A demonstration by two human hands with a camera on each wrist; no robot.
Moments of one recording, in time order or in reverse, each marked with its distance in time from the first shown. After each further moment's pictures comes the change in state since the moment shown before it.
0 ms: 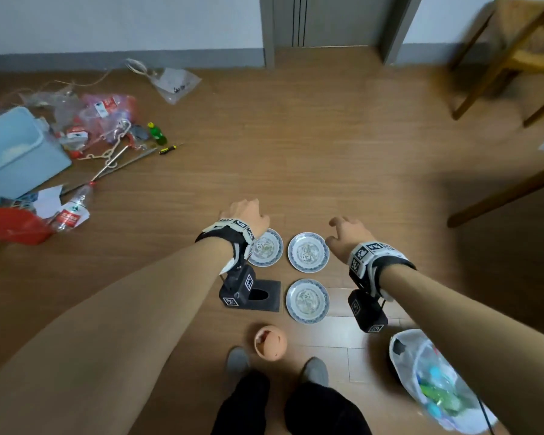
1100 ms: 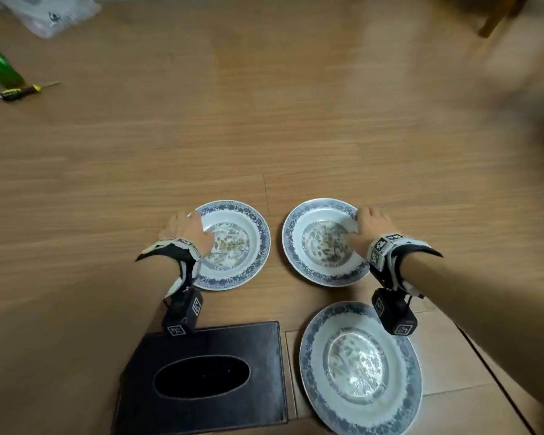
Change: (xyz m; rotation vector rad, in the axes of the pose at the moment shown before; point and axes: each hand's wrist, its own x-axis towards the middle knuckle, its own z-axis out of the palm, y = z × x) left_hand 0.451 -0.163 0.545 0.087 0.176 -0.035; right_hand 0.424 0.226 0.465 -0.071 0.223 0.225
